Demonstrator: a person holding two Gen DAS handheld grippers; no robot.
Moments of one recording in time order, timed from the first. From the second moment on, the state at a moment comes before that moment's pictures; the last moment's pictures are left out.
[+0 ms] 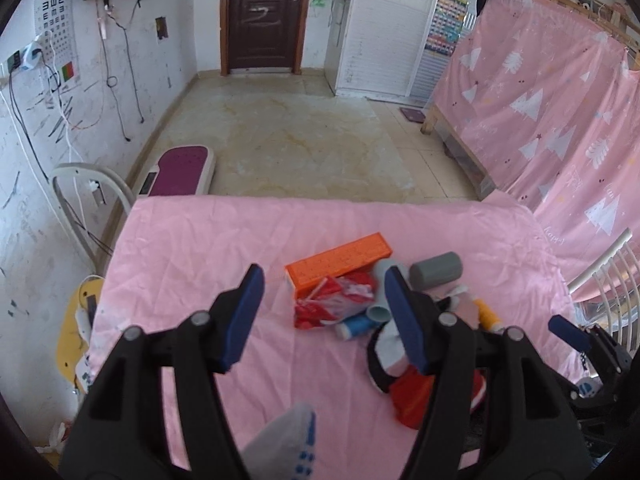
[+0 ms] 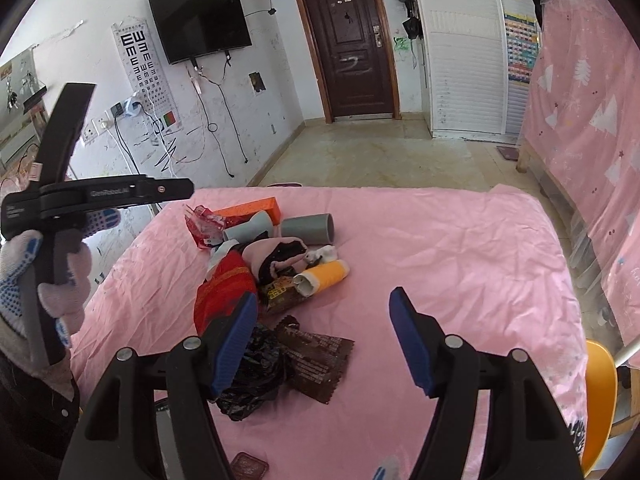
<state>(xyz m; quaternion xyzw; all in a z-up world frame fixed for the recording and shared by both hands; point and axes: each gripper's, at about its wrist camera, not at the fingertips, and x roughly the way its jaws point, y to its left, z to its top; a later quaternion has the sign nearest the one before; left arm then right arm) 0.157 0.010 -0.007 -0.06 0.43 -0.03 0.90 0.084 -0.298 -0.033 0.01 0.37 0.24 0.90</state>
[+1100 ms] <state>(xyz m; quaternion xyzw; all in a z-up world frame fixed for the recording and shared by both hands) 0.127 0.019 -0.010 -0.06 0.40 -0.07 0.91 0.083 -0.234 -0.029 -0.04 0.38 0.33 0.86</state>
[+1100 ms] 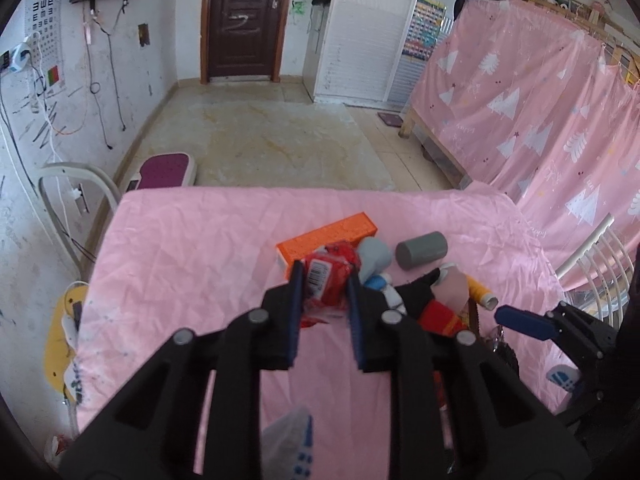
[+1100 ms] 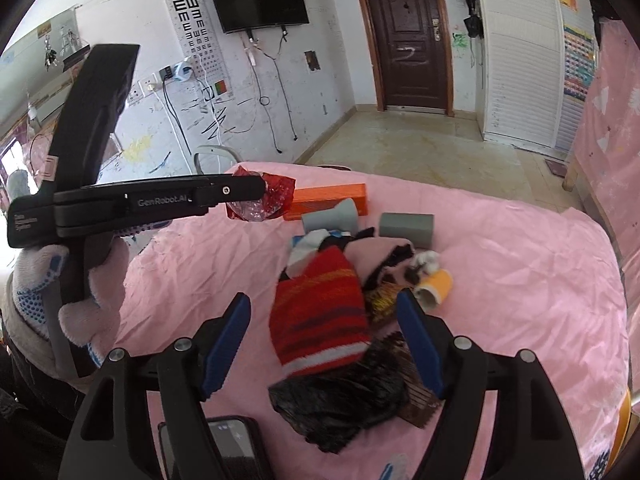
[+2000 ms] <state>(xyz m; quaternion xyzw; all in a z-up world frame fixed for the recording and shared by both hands) 0.107 0.011 0.013 -0.06 0.38 -0.05 0.92 0.071 -0.230 -0.016 -0.06 0.35 0.33 0.88</state>
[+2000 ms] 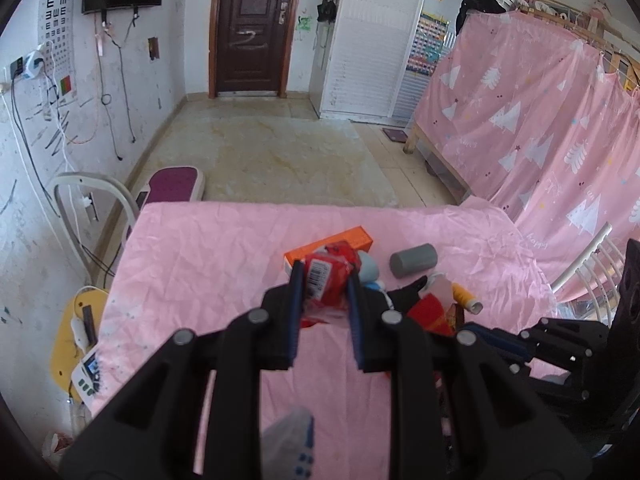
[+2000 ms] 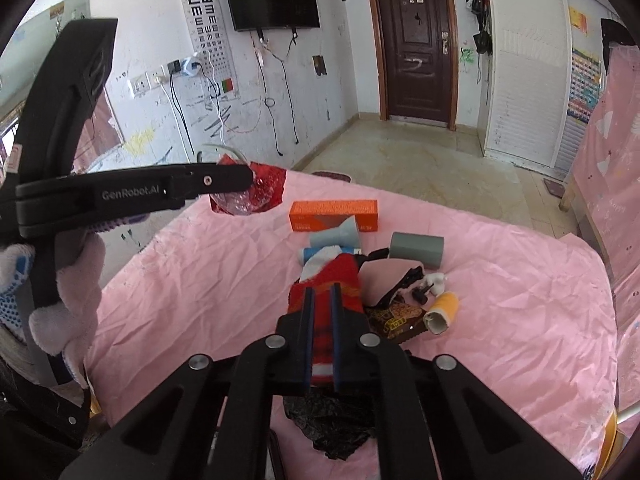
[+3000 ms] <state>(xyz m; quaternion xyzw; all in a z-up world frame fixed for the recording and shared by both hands) 0.109 0.014 0.007 -0.07 0.38 -0.05 0.92 0.094 -0.209 -0.038 -0.08 0.38 0.31 0.87</state>
